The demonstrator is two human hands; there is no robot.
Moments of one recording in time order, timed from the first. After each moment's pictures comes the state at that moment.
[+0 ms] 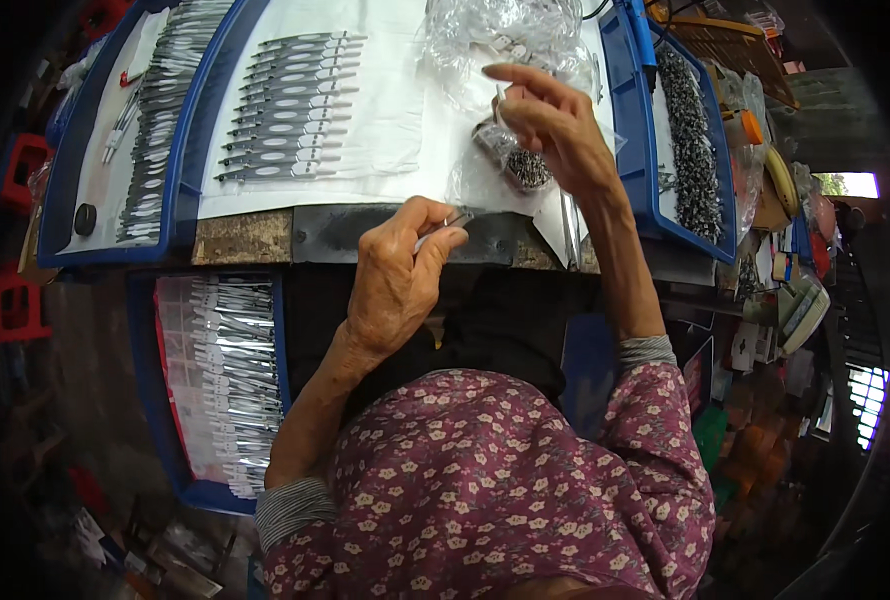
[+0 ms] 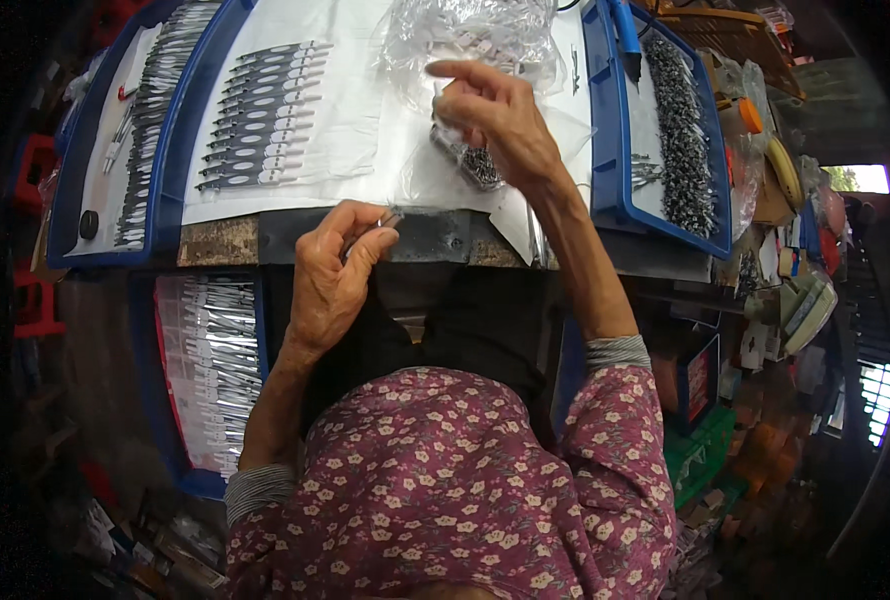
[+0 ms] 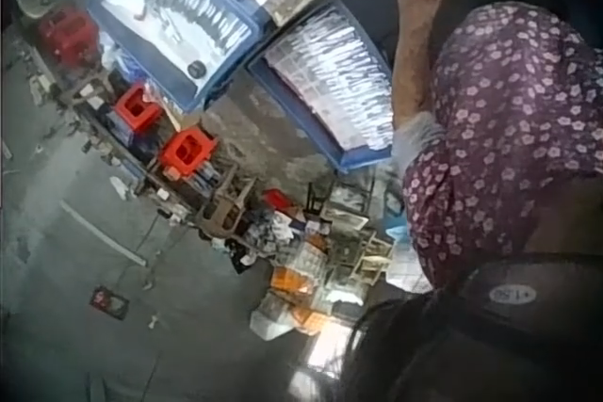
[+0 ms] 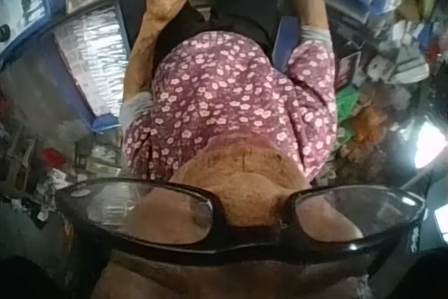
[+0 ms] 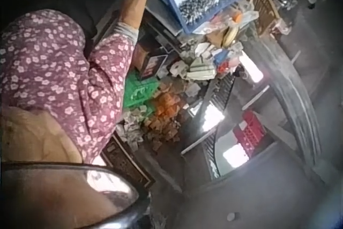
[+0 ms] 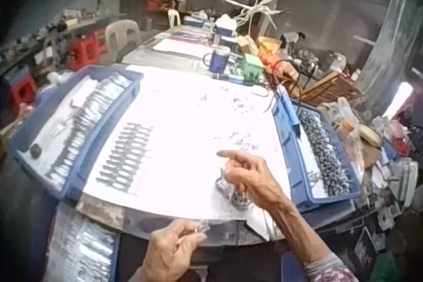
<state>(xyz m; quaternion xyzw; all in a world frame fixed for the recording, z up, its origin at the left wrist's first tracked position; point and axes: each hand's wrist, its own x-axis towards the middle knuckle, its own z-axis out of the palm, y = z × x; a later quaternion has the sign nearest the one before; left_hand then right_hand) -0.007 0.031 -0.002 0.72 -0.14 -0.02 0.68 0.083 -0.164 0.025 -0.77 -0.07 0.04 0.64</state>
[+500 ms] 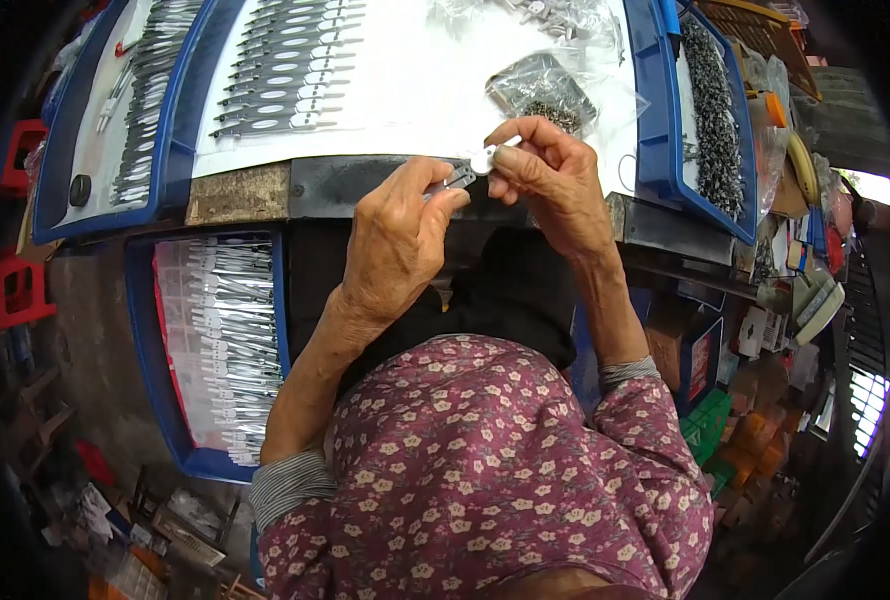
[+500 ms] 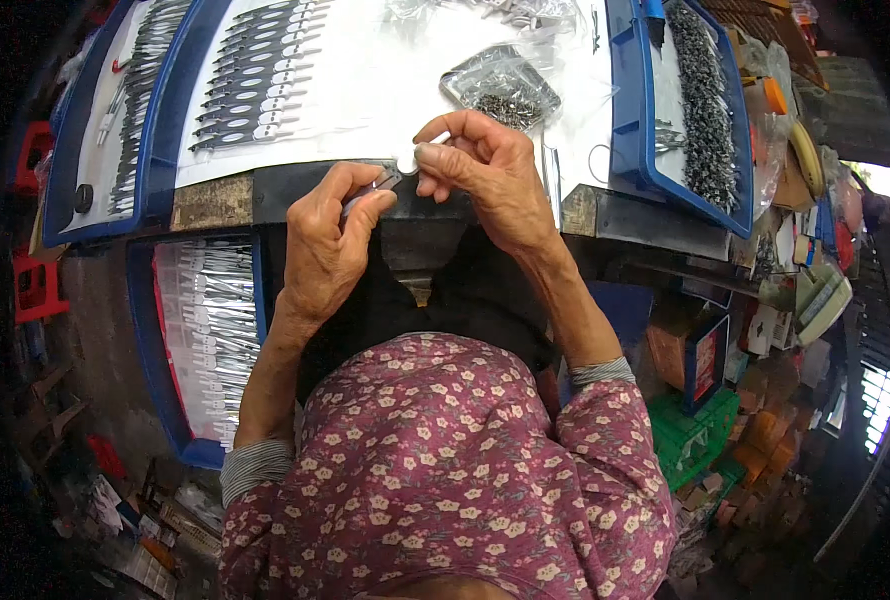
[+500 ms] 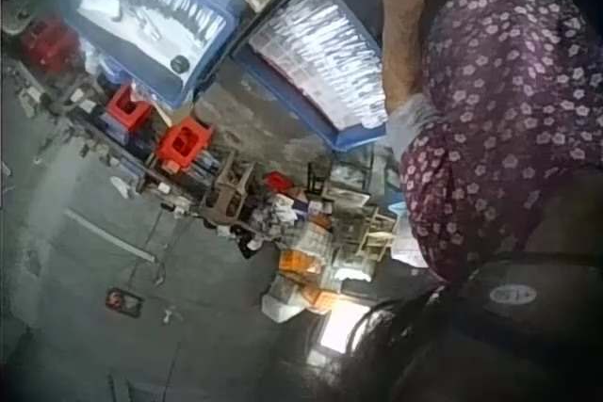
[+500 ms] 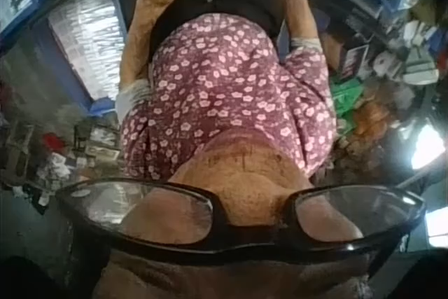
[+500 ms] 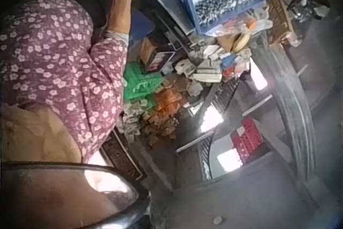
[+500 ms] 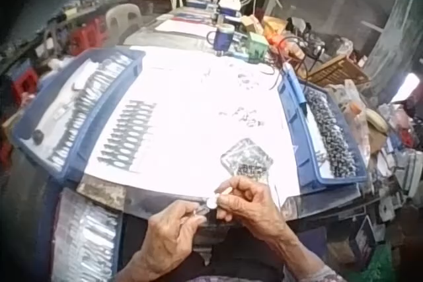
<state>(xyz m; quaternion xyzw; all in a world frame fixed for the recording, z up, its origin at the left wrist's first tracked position) -0.012 0.032 -0.009 0.79 -0.19 0.05 0.58 0.002 -0.143 0.005 -0.64 -0.01 0.11 0.76</state>
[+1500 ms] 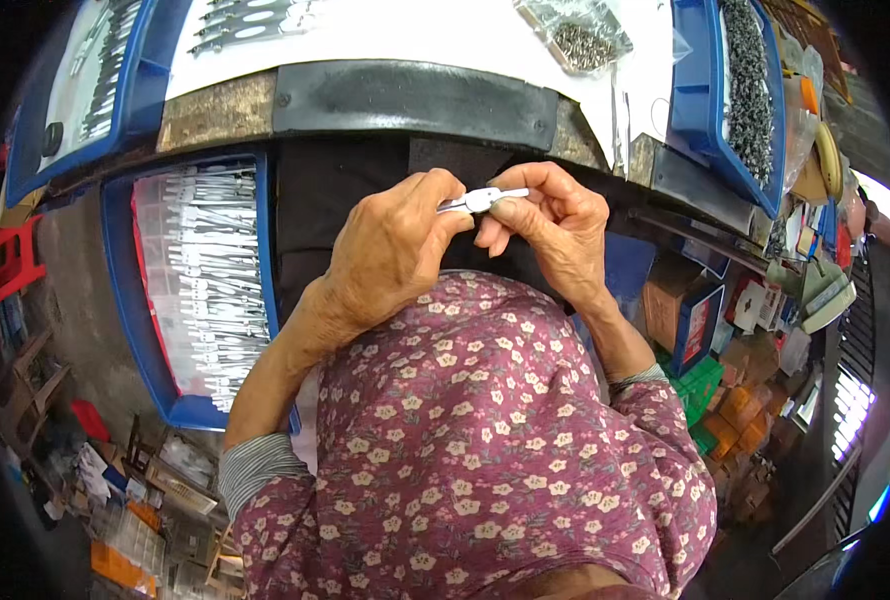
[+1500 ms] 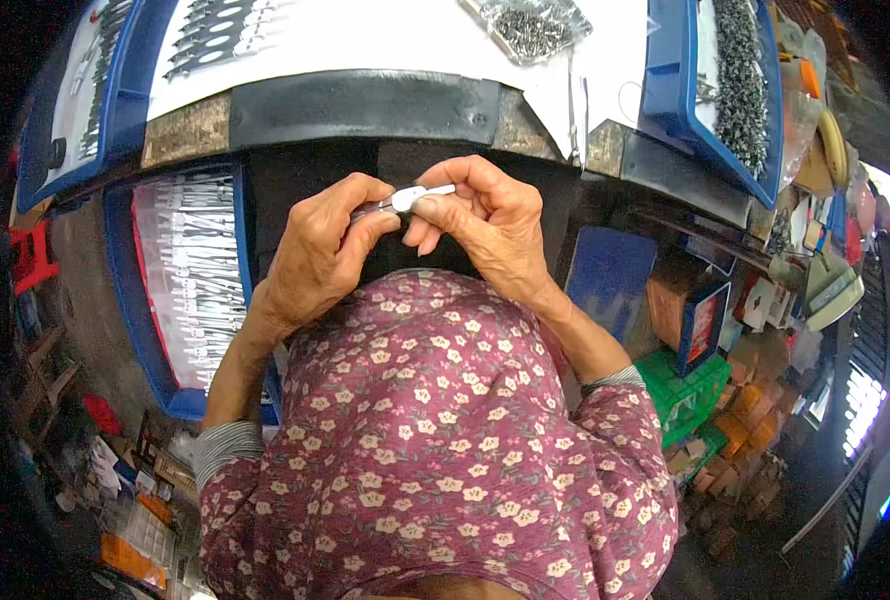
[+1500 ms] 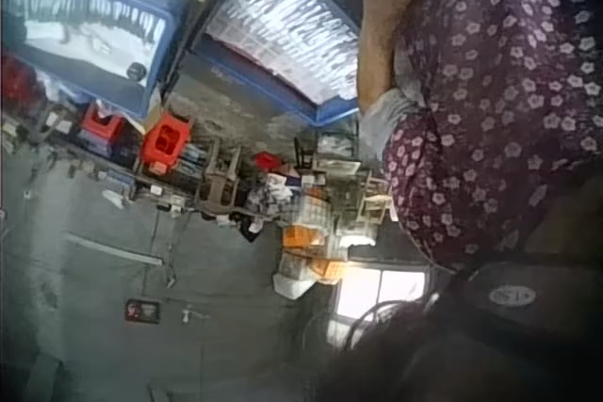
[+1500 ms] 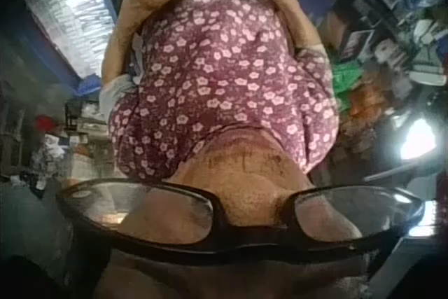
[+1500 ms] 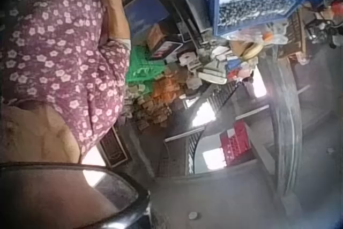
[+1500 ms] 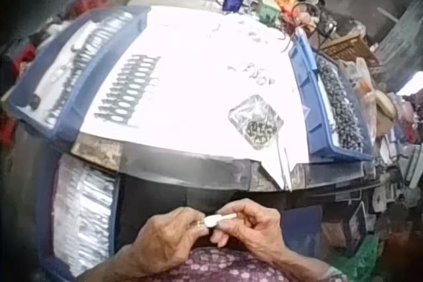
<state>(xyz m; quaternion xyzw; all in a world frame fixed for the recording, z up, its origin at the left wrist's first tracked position) -0.063 0.055 -0.026 0.81 -0.24 -0.11 0.52 -0.086 -0.125 -0.016 -0.63 0.05 0.13 0.76</state>
